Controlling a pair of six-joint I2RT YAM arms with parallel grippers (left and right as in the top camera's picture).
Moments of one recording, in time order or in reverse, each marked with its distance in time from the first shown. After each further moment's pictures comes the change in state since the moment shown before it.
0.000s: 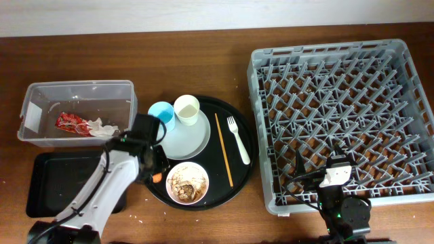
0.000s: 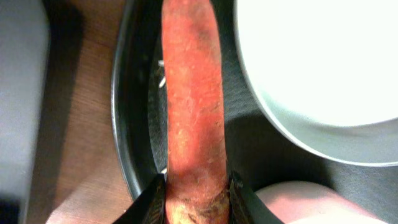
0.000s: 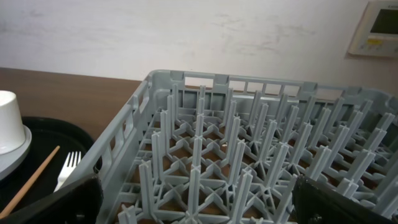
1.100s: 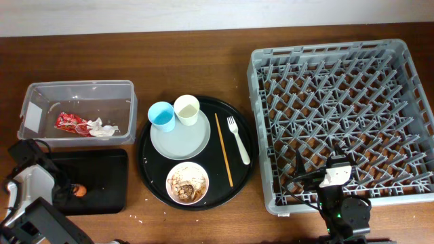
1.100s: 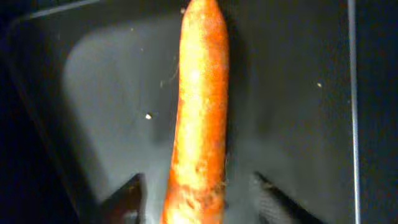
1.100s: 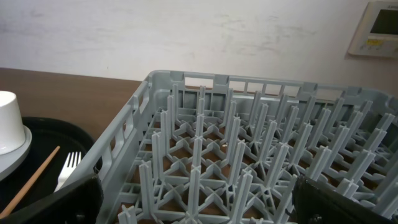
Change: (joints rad) left arm 0.909 0.131 -0.012 0.200 -0.033 -0.069; right arm 0.000 0.000 0.000 0.000 0.000 0.000
